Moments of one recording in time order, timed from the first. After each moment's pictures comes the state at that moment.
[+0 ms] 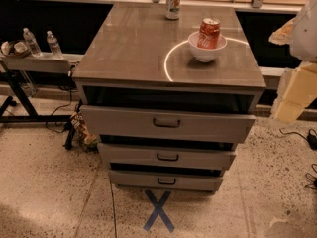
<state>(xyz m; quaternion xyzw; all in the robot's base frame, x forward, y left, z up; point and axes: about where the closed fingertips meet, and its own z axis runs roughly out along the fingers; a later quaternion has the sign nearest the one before) 0.438 -0.214 0.985 -0.60 0.78 -0.04 0.17</state>
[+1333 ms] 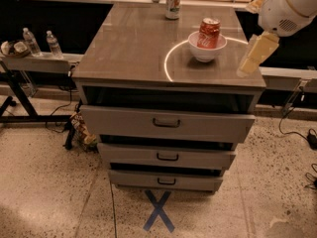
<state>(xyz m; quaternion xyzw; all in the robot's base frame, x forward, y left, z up) 0.609 -0.221 0.970 -0.61 0.73 -0.05 0.31</state>
